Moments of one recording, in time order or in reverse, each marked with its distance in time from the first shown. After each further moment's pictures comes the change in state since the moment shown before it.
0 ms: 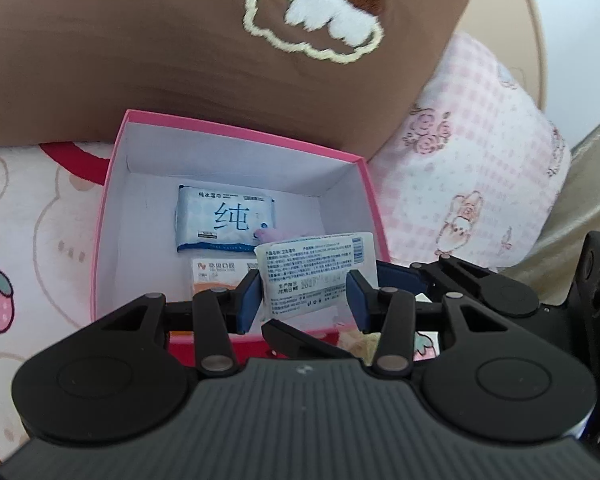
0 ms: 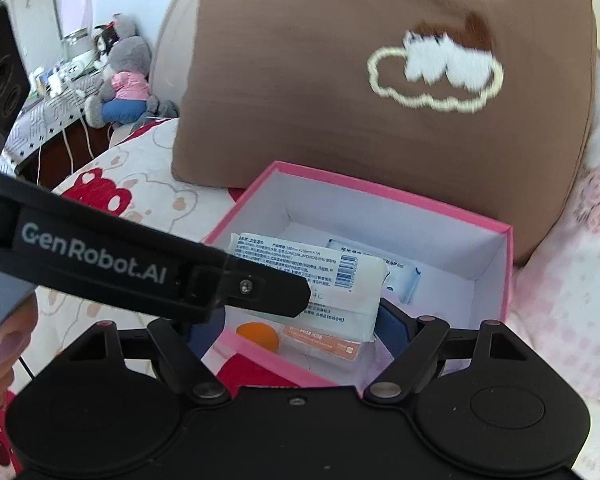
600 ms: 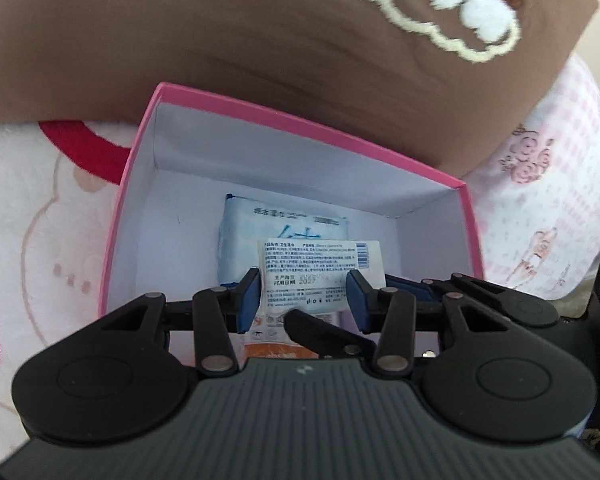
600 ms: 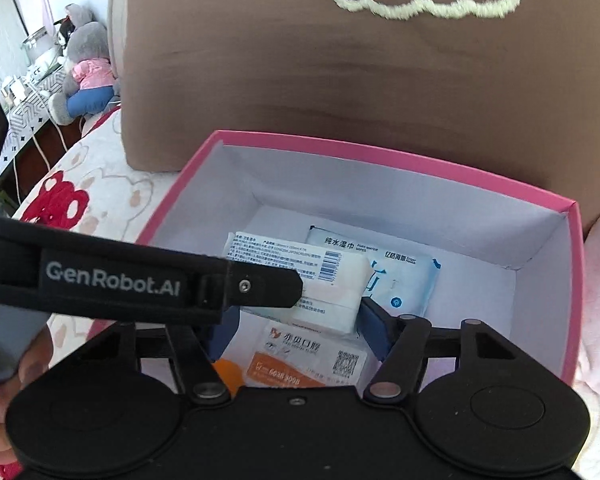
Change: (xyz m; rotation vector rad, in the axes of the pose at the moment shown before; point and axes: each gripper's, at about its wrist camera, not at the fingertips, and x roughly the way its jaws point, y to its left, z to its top) left arm 0.090 0.065 0.037 -0.121 0.057 0.085; right arm 0.104 -0.041 0.020 0.113 0.130 0.056
